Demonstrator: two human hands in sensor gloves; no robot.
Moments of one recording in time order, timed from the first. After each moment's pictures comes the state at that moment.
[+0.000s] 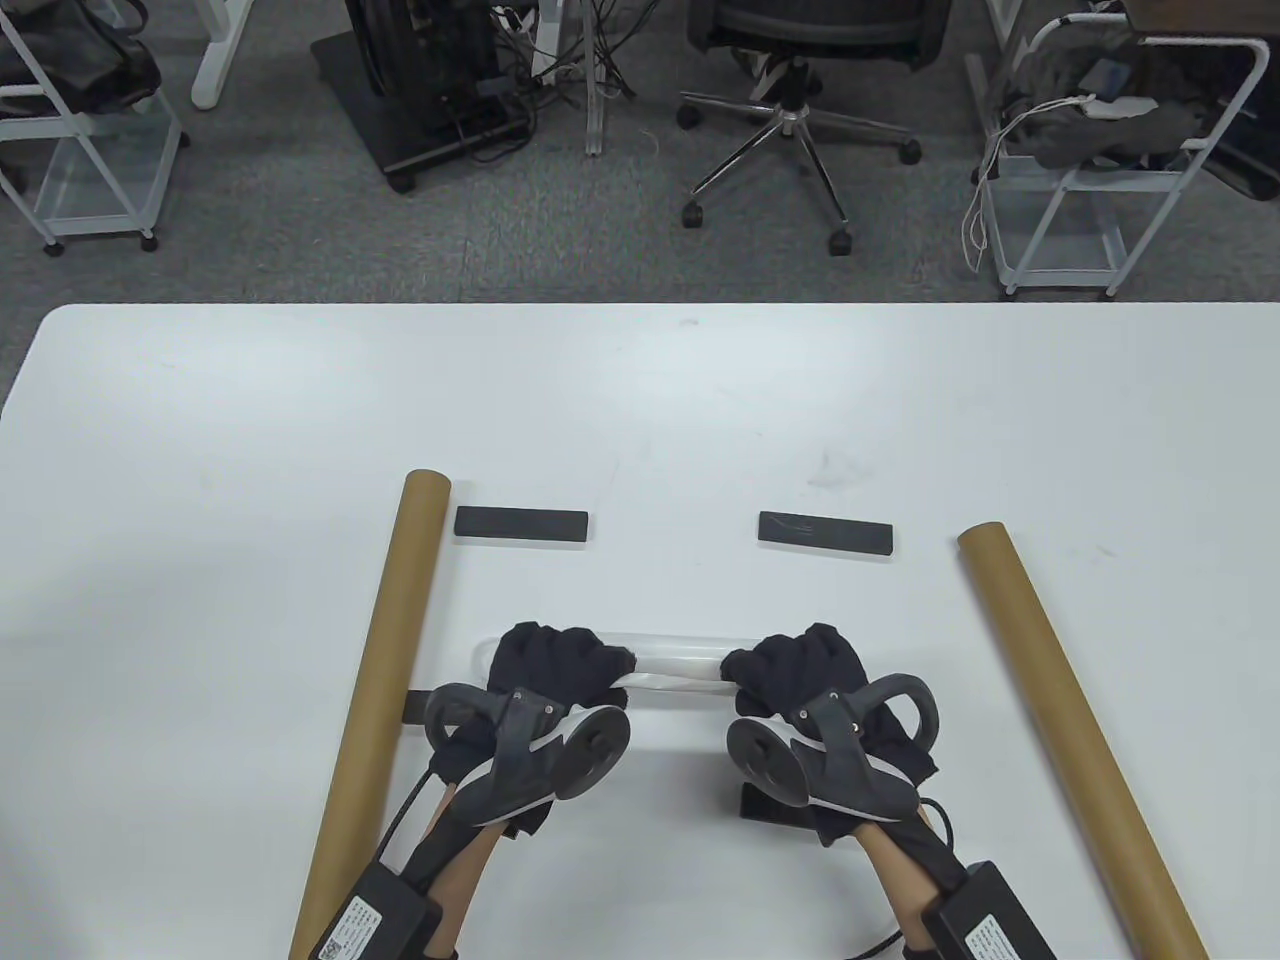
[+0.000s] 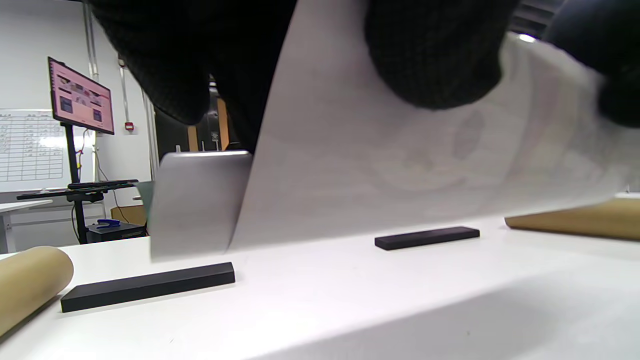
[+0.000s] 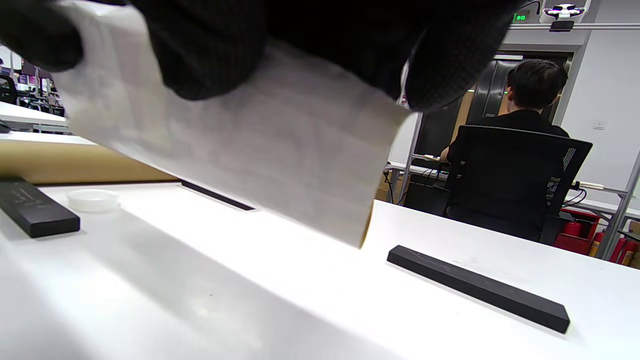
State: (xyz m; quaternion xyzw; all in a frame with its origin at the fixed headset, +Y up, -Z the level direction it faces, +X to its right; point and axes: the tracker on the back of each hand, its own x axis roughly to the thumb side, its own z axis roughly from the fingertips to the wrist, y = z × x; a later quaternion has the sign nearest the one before) left_hand -0.108 -0.668 -0.183 0.09 -0.20 -0.03 0.97; right_hand 0.093 -0.673 -0.177 -0.22 0.07 -0.97 0.05
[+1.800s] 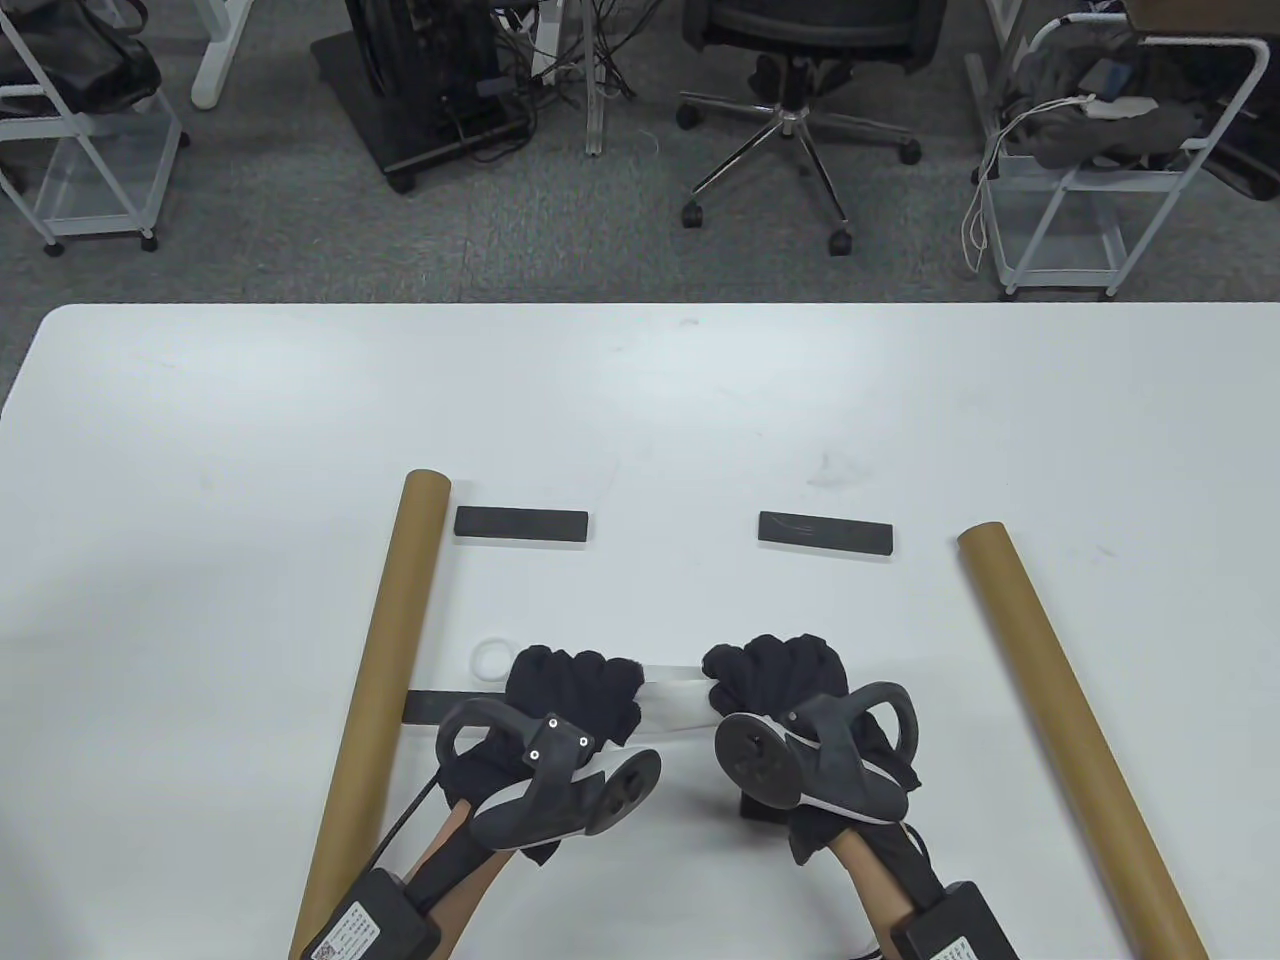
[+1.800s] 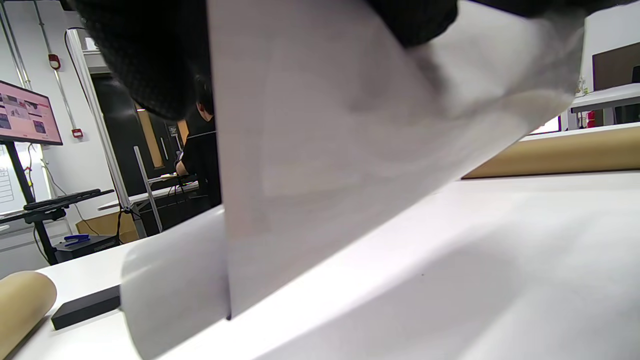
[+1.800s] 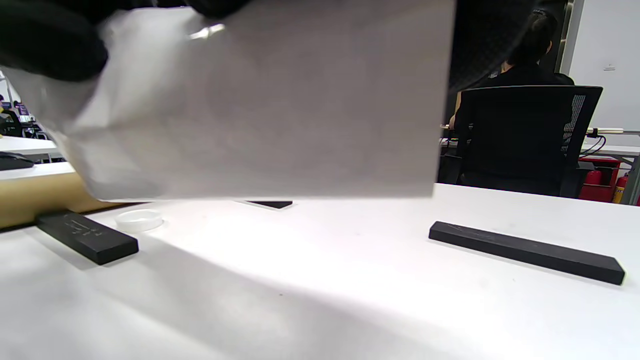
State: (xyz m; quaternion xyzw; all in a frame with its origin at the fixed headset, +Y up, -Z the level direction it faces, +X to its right) left_hand -0.091 -0.662 -0.164 0.08 -0.25 -0.09 0.96; right_hand 0.085 -0.663 -0.172 -0.22 0.04 -0.97 -0.02
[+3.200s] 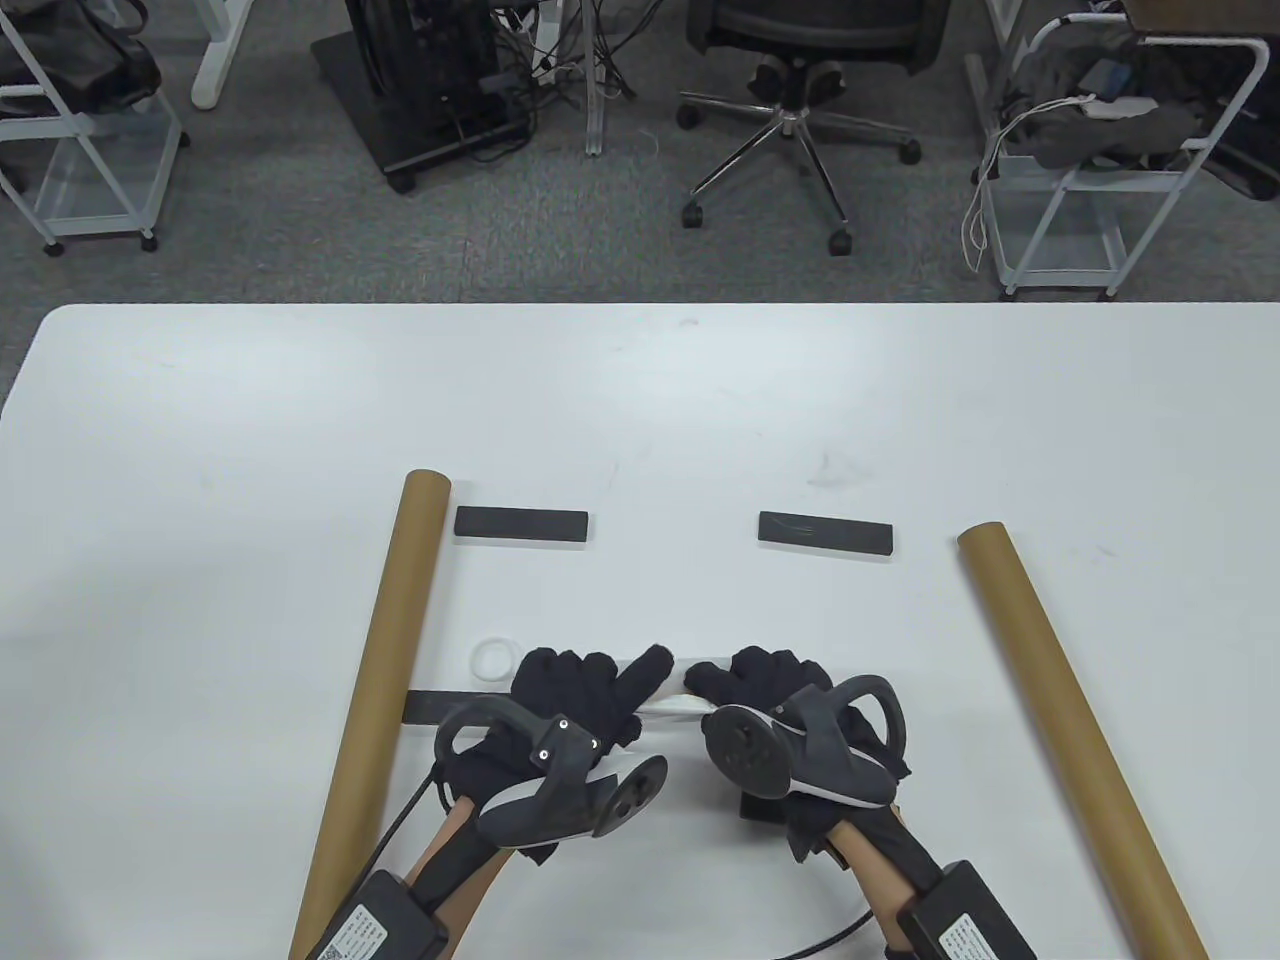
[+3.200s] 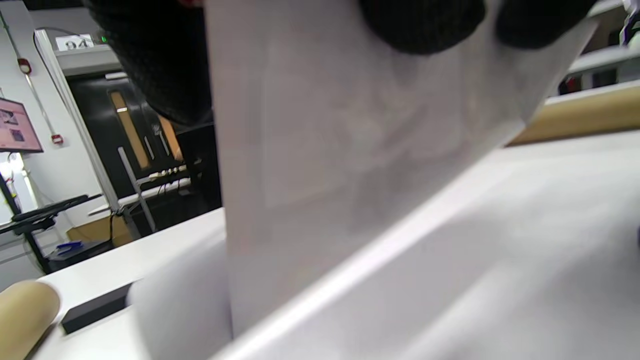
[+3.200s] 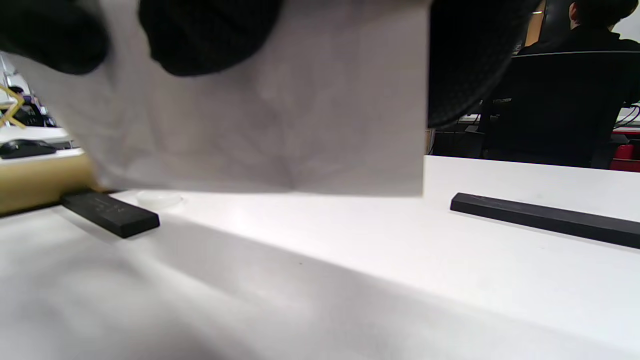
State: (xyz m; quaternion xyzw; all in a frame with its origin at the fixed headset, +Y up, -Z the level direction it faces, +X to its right) left_hand -0.092 -0.667 -0.165 0.08 -0.28 -0.11 0.95; right_hand 0.080 -0.675 -0.179 -0.24 0.00 -0.97 -0.04
